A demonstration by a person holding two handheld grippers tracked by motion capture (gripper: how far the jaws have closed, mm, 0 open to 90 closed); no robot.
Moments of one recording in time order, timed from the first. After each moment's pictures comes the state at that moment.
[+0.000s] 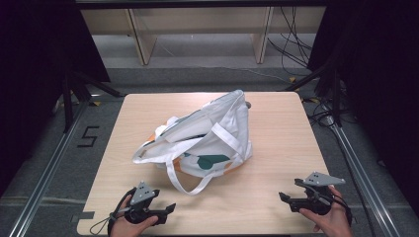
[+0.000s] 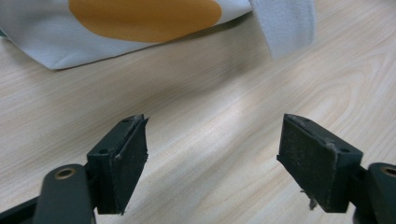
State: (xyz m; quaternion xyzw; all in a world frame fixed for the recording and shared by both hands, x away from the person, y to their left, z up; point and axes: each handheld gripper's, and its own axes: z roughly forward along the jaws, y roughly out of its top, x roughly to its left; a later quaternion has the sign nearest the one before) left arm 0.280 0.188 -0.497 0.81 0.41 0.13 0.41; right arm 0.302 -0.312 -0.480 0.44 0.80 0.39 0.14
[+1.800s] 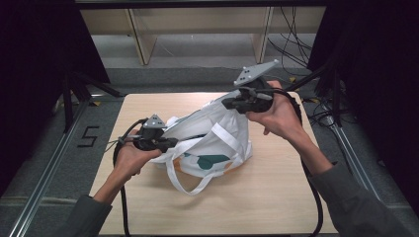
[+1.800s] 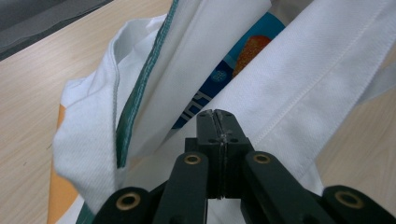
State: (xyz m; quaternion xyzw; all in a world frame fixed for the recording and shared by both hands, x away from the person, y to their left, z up) left arm 0.409 0.159 -0.367 0.85 0.33 0.14 0.38; right arm 0.436 -0.138 -0.245 0.20 0.88 0.41 0.17
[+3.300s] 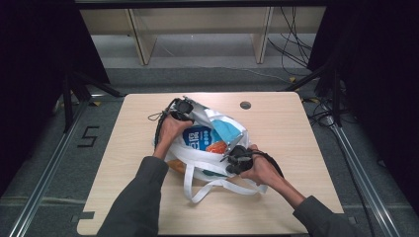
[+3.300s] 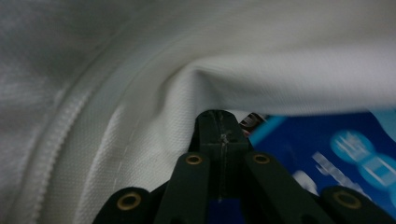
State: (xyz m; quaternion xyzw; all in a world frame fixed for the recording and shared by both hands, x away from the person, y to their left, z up) left arm 0.557 0.099 -0.432 0.84 0.45 0.15 0.27; right arm 0.424 -0.132 -0.464 0.21 0.95 0.22 0.05
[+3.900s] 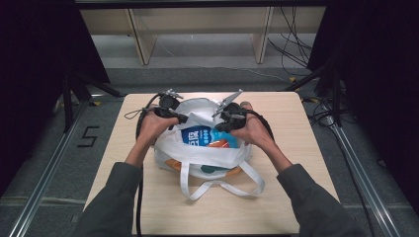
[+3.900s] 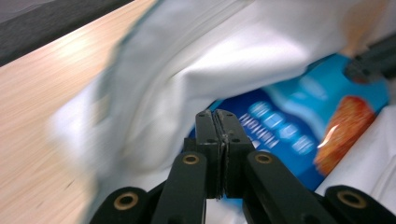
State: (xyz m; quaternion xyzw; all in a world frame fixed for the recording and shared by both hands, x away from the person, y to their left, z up) left arm 0.511 0.139 -0.373 0.84 0.40 0.13 0.34; right arm 0.503 -0.109 -0.380 0.24 0.92 0.31 0.10
